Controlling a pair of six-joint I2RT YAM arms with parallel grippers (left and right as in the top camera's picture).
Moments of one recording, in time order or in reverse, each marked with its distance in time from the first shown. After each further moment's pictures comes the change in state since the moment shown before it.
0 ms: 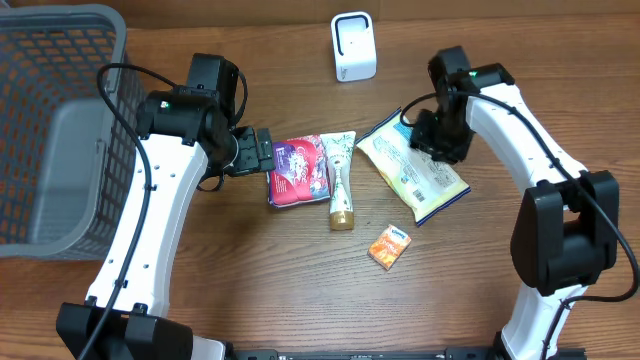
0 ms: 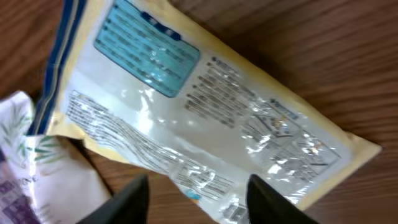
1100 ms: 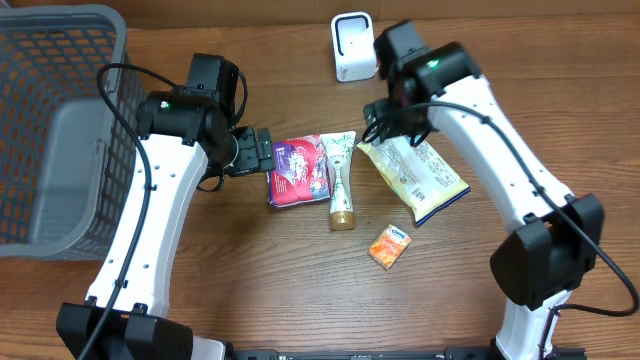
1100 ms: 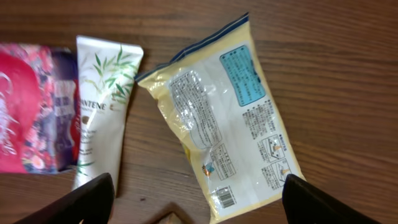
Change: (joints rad) left arm 0.000 0.000 0.000 0.000 0.000 0.000; right arm 0.206 -0.014 0.281 -0.179 0.226 -0.384
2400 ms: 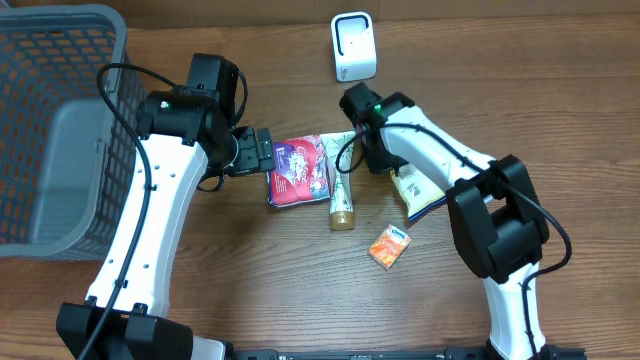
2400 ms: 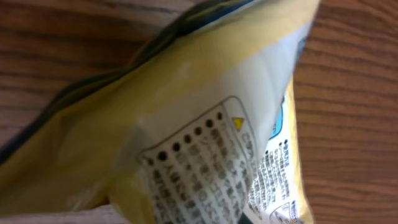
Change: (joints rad) left arm 0.000 0.000 0.000 0.000 0.000 0.000; right arm 0.067 0.208 -0.201 0.212 0.268 0.053
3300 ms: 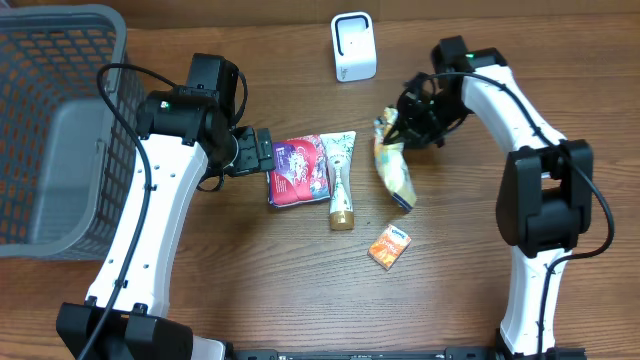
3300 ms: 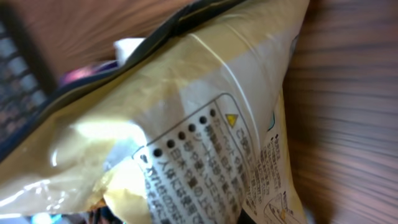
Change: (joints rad) left arm 0.000 0.000 0.000 0.000 0.000 0.000; right arm -0.358 0.038 0.130 -0.116 -1.015 0.032
